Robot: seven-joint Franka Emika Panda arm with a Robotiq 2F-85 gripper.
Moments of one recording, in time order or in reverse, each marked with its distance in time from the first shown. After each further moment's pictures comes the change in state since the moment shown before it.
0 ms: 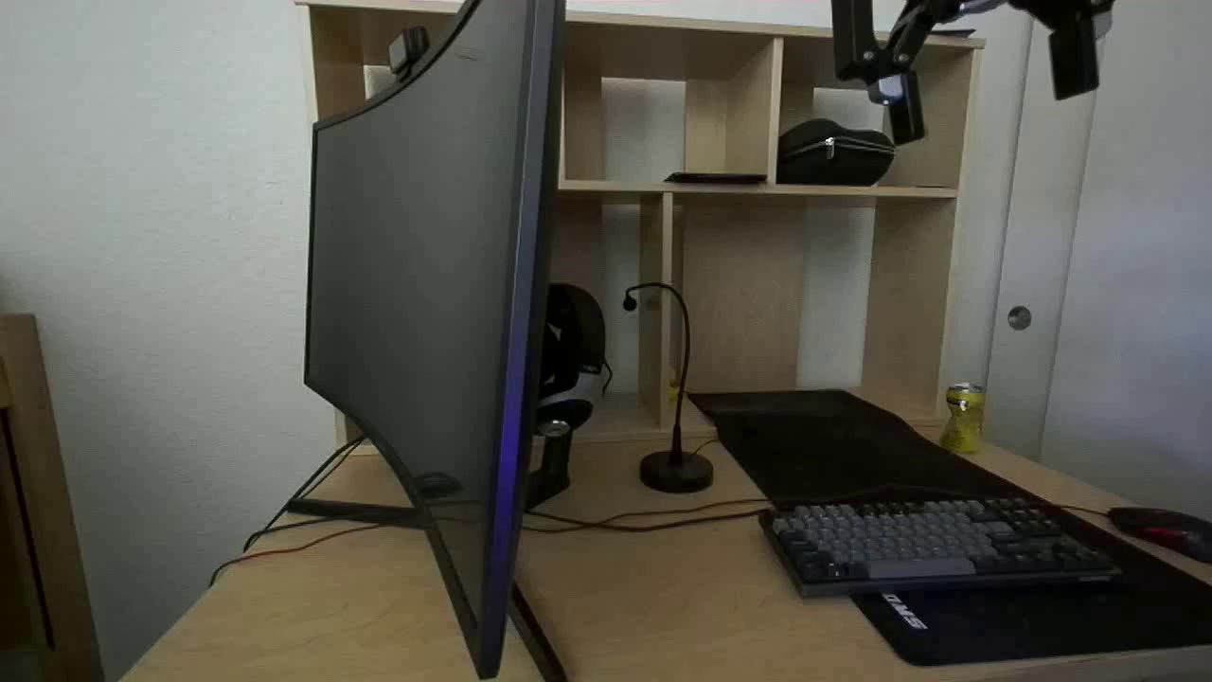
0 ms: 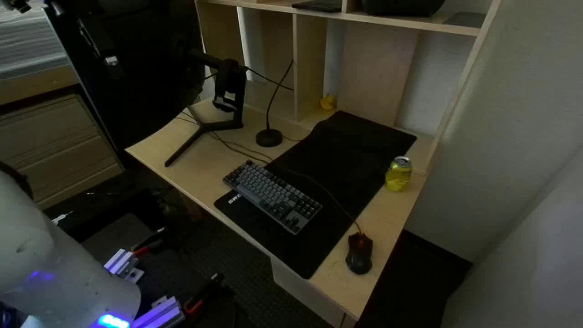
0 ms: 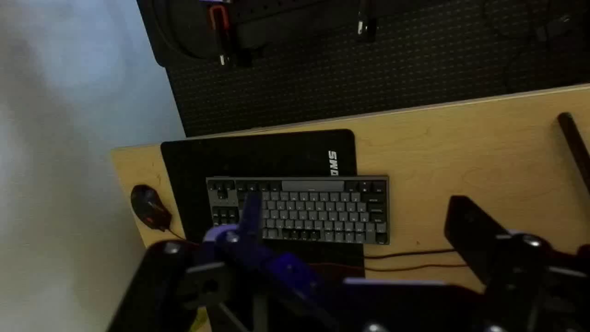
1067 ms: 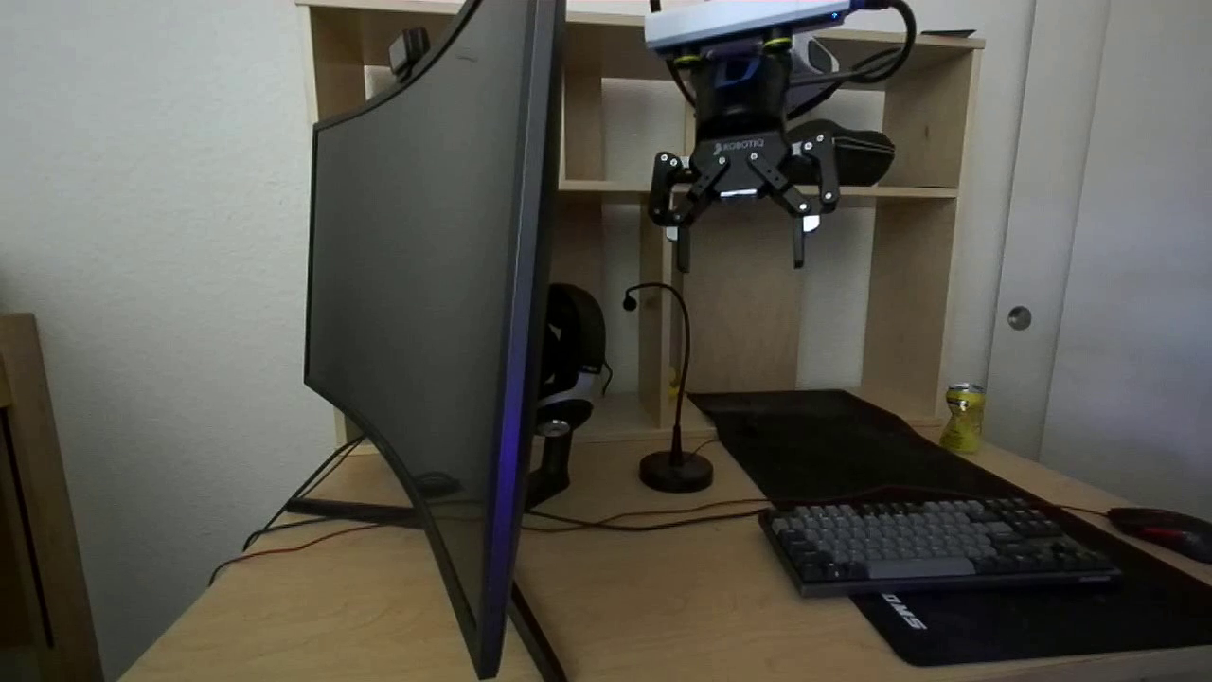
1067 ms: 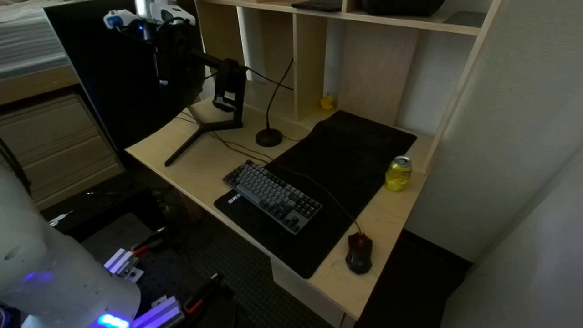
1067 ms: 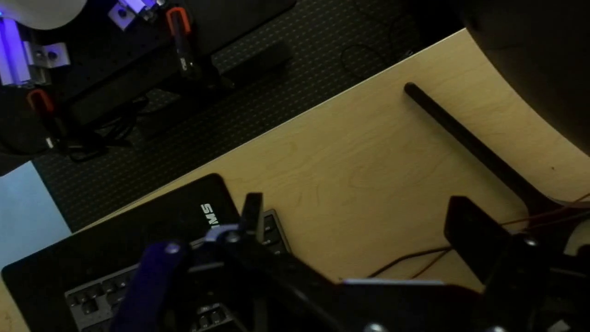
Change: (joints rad) arm -0.085 0.596 0.038 0.261 0.194 0.210 0.288
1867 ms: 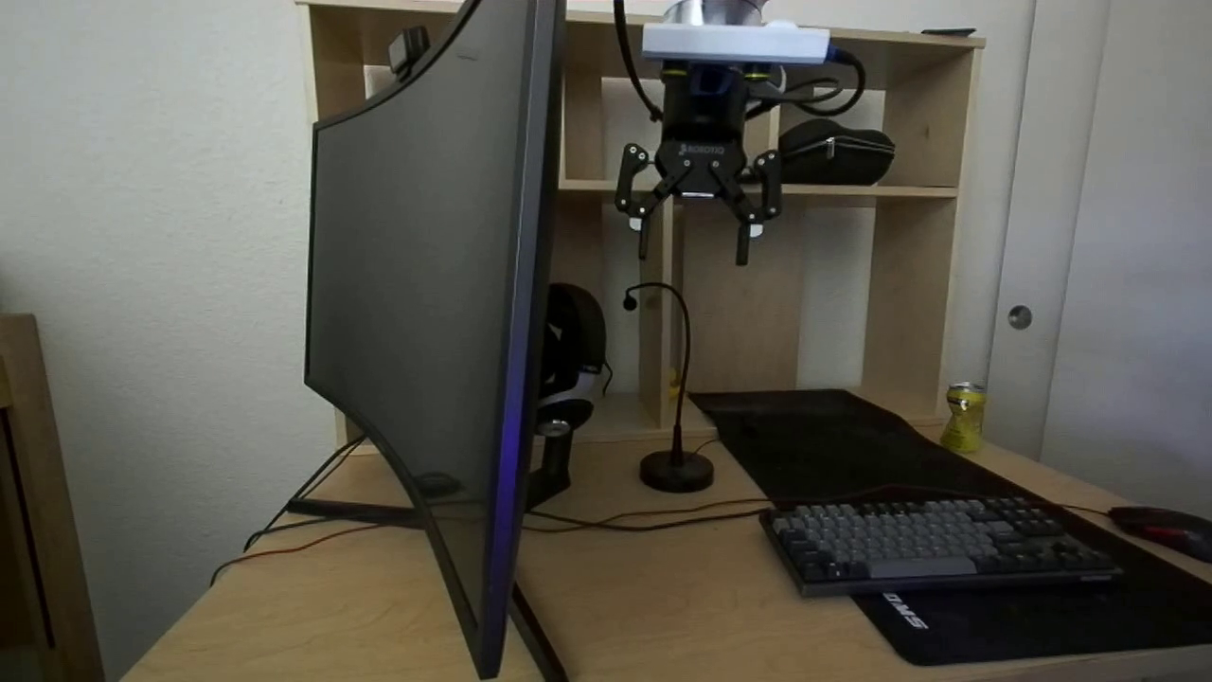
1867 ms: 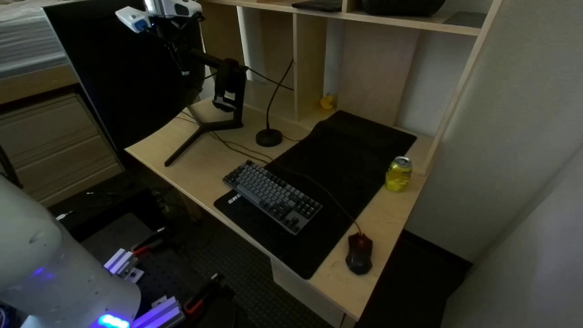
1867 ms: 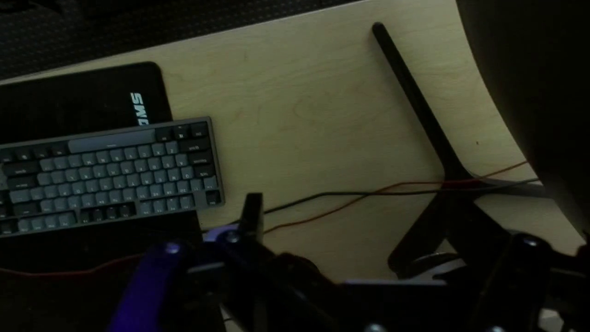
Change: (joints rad) arm 0.181 0.075 -0.147 0.059 -0.099 0.186 -0.216
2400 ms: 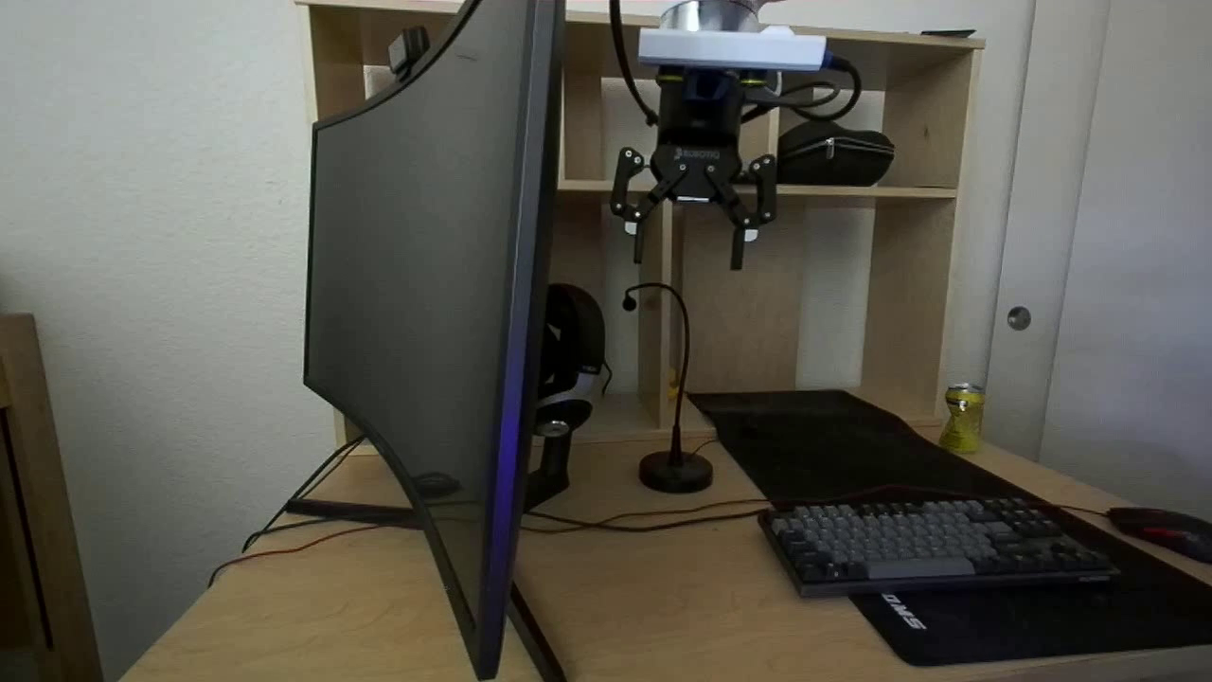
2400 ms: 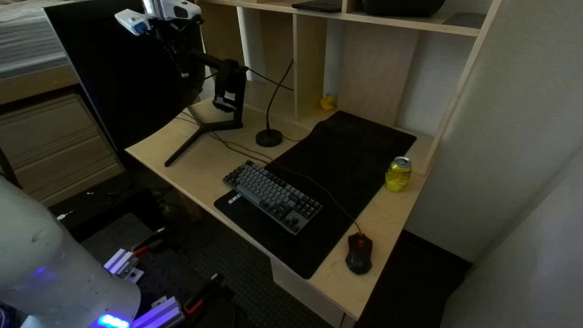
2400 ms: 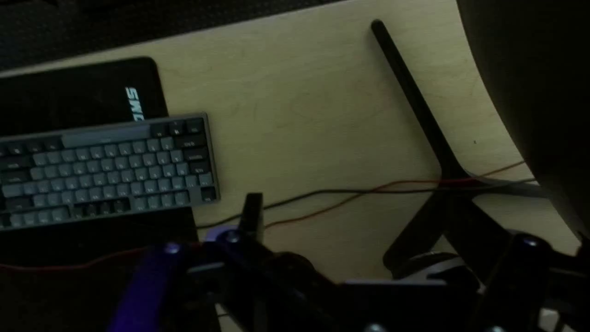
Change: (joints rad) arm 0.020 0.001 -0.005 -0.013 -0.011 0.031 0.000
